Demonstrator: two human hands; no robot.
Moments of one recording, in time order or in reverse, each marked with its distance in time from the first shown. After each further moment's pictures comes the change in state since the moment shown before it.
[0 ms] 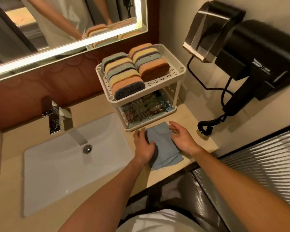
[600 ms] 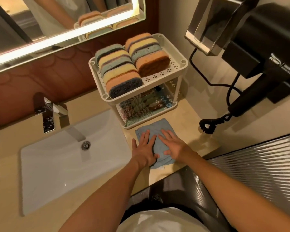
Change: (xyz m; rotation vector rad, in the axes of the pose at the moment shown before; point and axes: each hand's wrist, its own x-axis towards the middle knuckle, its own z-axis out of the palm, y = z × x) left_hand 0.020 -0.040 0.013 0.972 -0.442 0.160; right_hand 0.017 0.051 0.026 -0.935 -0.317 -0.271
